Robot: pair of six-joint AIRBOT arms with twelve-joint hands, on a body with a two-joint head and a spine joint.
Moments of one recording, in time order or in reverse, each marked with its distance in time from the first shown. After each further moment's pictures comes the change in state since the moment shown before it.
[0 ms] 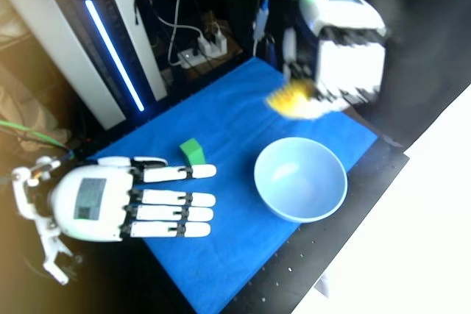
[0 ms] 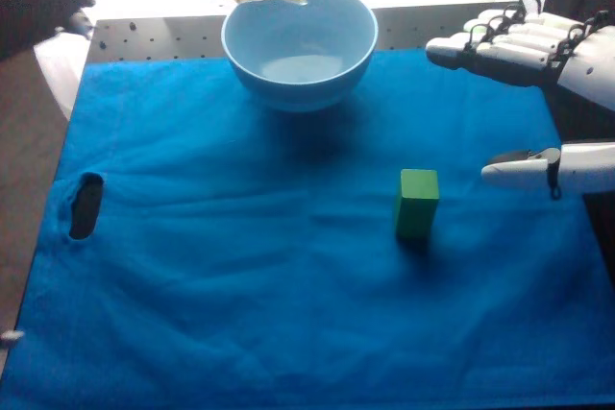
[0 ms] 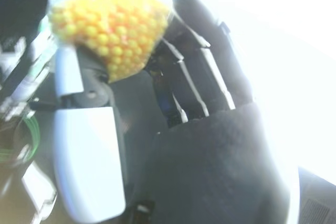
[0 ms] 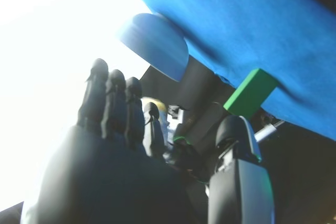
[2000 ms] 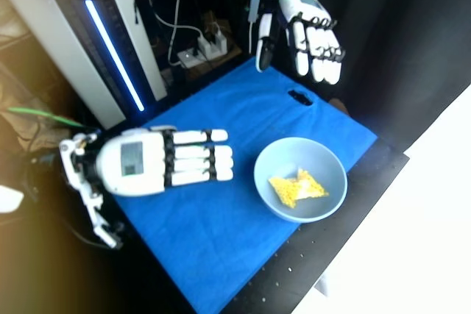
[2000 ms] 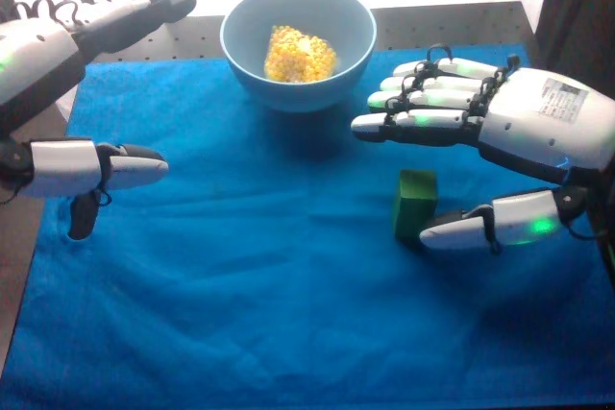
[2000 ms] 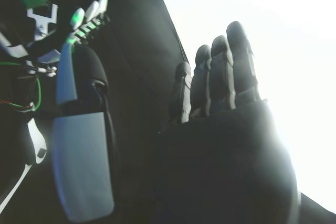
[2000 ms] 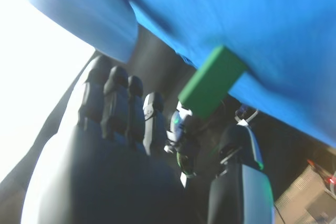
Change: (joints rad) left arm 0.573 0.437 -0.457 -0.009 -0.499 -0.311; right arm 0.047 -0.096 0.000 -0.162 -0.027 0.000
